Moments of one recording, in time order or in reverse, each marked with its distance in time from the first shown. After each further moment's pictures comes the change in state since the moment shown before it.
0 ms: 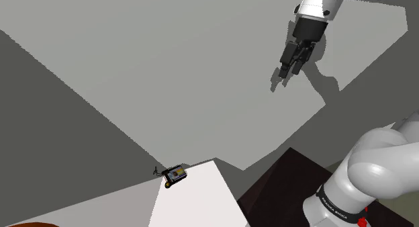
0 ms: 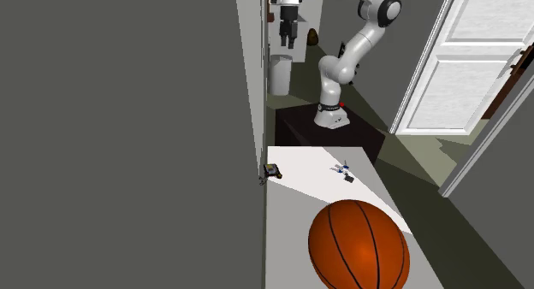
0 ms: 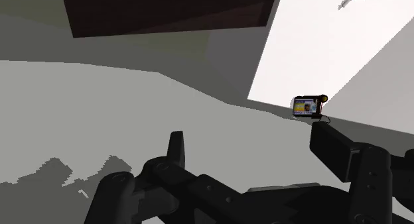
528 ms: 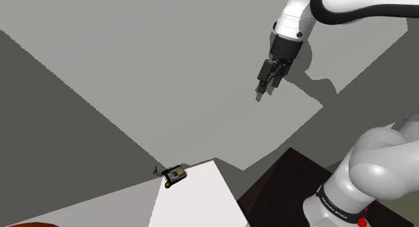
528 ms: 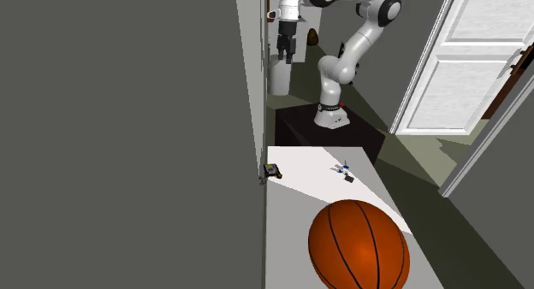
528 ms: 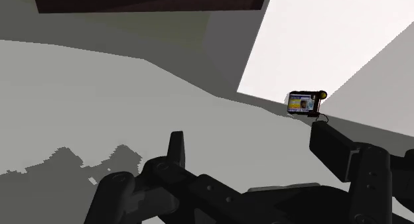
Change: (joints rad) arm 0.034 0.040 0.107 -0.108 0.042 0.190 0.061
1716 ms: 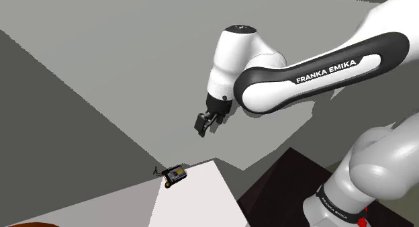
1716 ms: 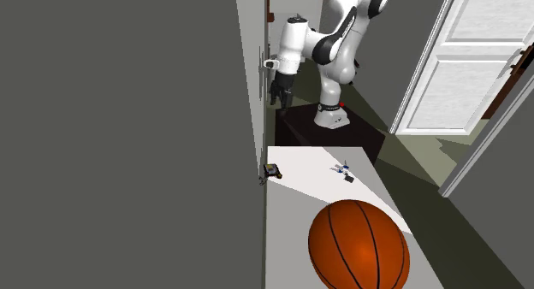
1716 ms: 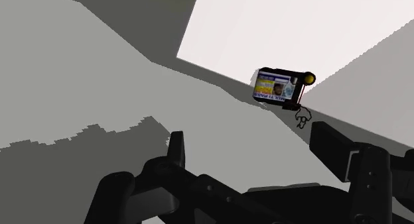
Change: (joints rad) arm 0.017 0.434 0.387 -0.048 -0.052 0.591 0.289
